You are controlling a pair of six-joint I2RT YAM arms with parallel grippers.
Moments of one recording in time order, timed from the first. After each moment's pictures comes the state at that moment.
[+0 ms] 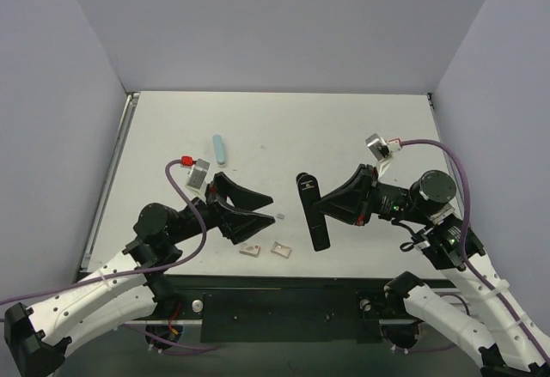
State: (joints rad) left arm -0.87 0.70 0.56 0.45 0.37 -0.79; right arm 0.56 0.68 0.88 -0.18 -0.71 0.66
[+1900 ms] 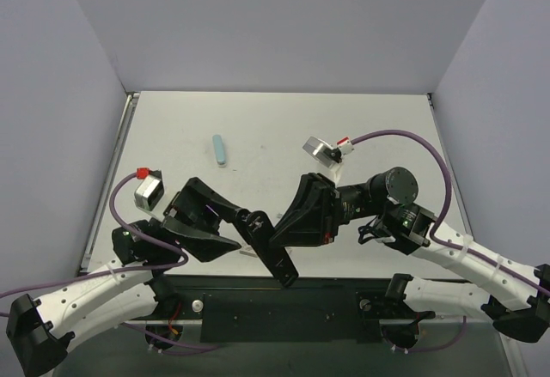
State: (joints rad) left arm -0.87 0.76 0.53 1.27 0.61 -1.00; right arm 1.03 0.98 1.01 0.37 -0.79 0.90
